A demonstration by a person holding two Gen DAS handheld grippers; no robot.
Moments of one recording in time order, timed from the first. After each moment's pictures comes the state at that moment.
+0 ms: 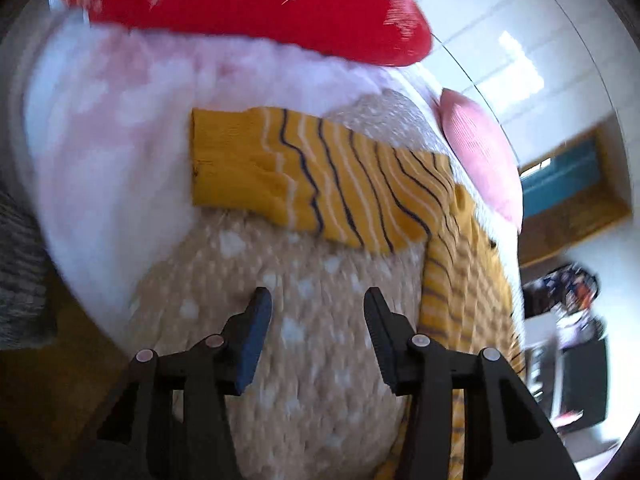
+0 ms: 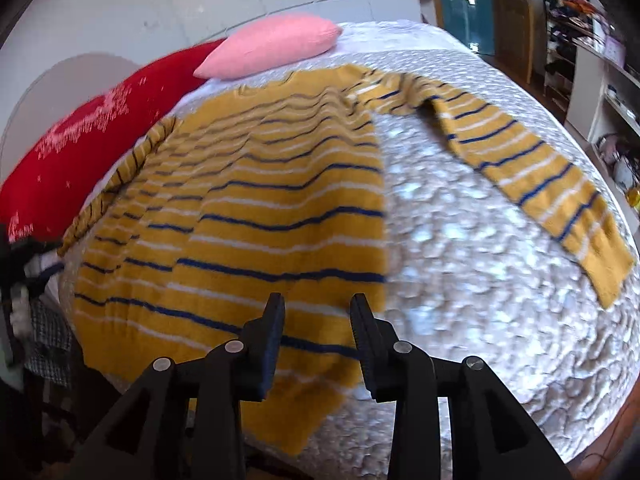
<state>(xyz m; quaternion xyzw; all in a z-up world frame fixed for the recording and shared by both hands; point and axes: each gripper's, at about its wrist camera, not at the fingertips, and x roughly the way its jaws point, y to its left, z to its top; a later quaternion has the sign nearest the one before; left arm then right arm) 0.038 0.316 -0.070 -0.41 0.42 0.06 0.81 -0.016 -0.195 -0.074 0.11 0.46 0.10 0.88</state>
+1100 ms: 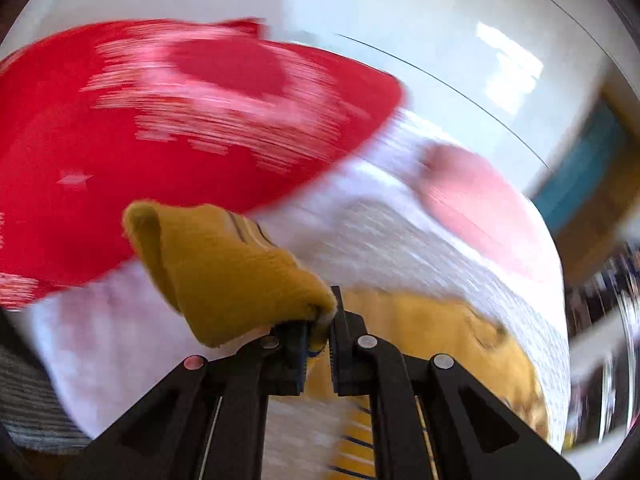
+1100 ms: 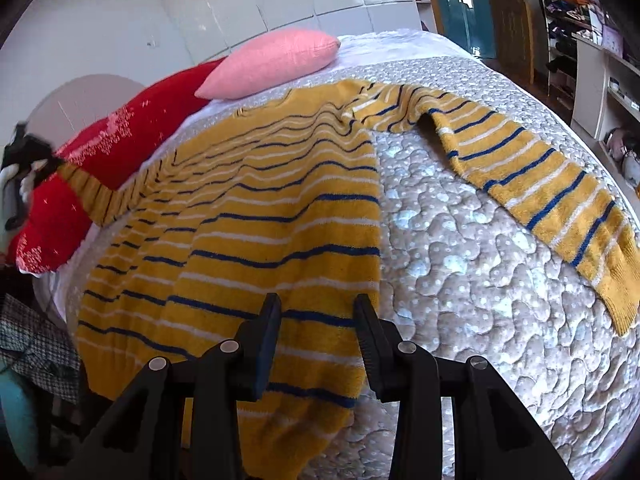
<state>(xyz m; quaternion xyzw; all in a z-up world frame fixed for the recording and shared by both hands) 0.226 0.239 0.083 -0.22 0.37 0.13 0.89 0.001 -0.219 -0.077 0.15 0.42 0.11 0.89</state>
